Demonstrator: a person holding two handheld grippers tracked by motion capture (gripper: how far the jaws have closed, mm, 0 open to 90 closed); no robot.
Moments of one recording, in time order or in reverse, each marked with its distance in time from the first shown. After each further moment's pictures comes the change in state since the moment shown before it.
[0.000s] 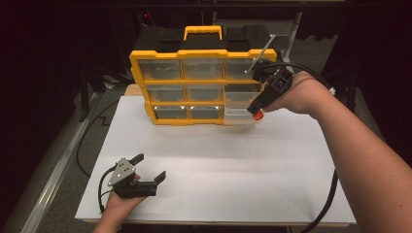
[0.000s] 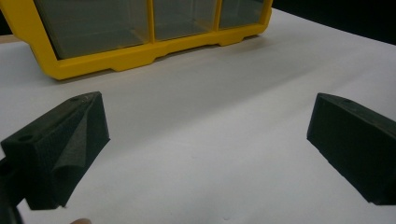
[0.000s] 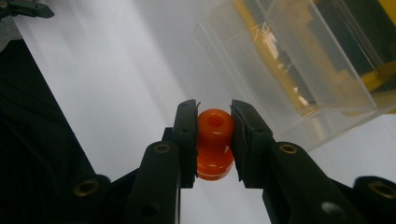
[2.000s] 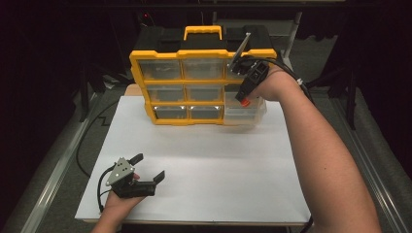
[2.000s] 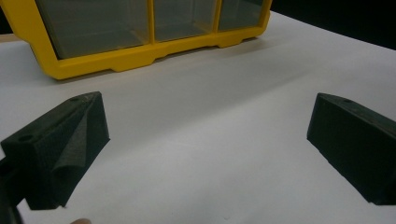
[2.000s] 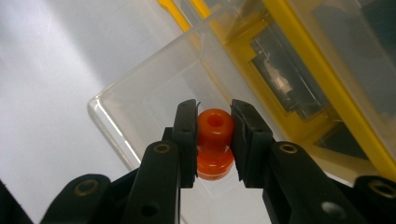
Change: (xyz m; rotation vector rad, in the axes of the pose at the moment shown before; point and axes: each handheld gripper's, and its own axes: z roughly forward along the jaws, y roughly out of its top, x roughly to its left) left arm 0.002 0.000 -0.001 -0.016 -0.009 -0.015; right arm -0.038 0.047 0.050 0.046 -0.119 0.047
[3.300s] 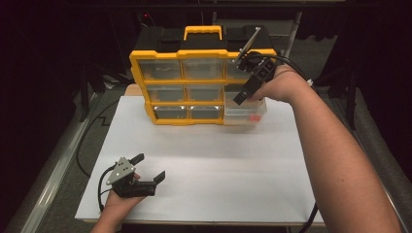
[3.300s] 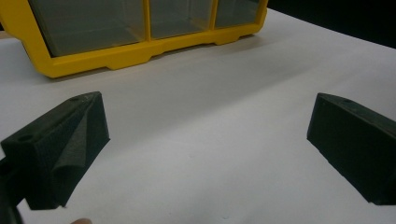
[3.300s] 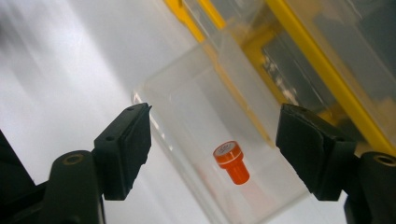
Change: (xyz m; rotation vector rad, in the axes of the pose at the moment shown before) left arm 0.001 0.000 0.001 0.018 -0.019 0.010; right arm 0.009 -0.015 -0.030 -0.068 0.035 0.007
